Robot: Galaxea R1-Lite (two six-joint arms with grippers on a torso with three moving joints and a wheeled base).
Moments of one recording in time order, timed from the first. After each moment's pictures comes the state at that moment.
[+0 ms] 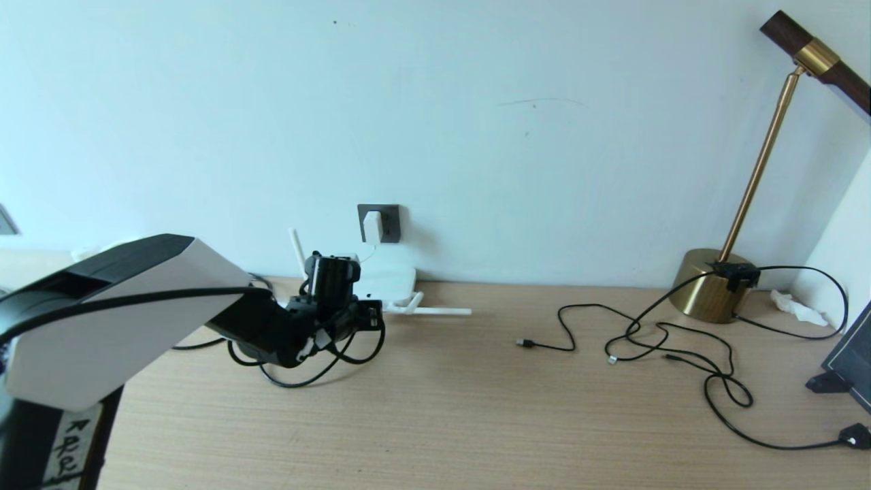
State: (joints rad) left arm -0.33 2.30 -1.22 -0.57 0.23 -0.14; right arm 0.00 0.00 -0.05 0.12 -0.04 0.02
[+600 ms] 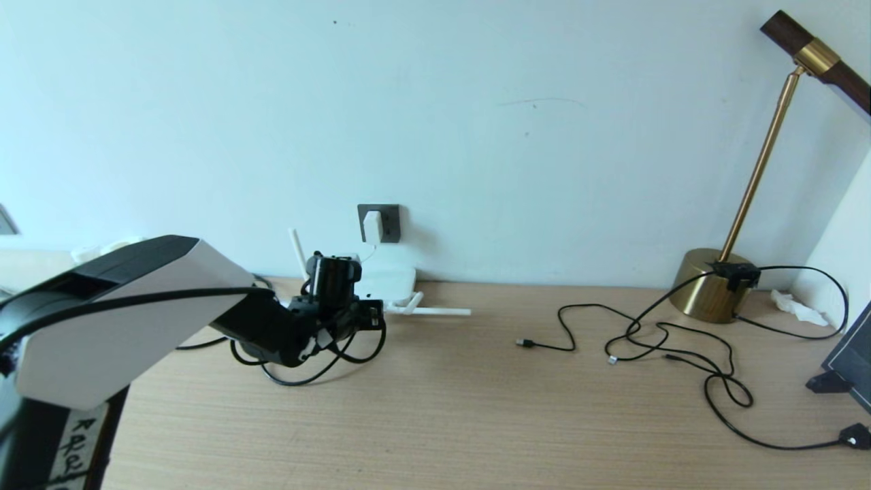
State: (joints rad) left arm -0.33 2.31 -1.23 -0.57 0.23 -0.14; right arm 0.00 0.00 -0.05 0.12 -0.04 0.02
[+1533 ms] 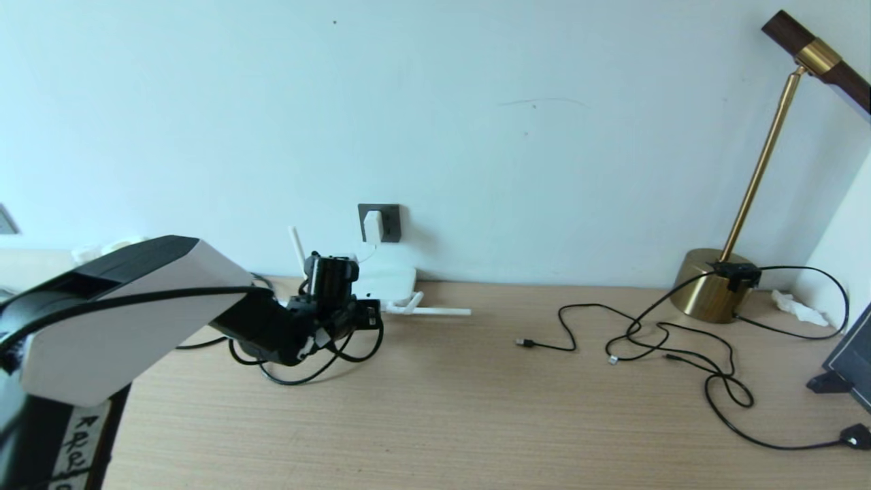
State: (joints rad) left arm -0.32 2.32 -1.23 -0.57 0.23 -0.14; right arm 0.00 0.00 -0.05 0.12 -0.04 0.02
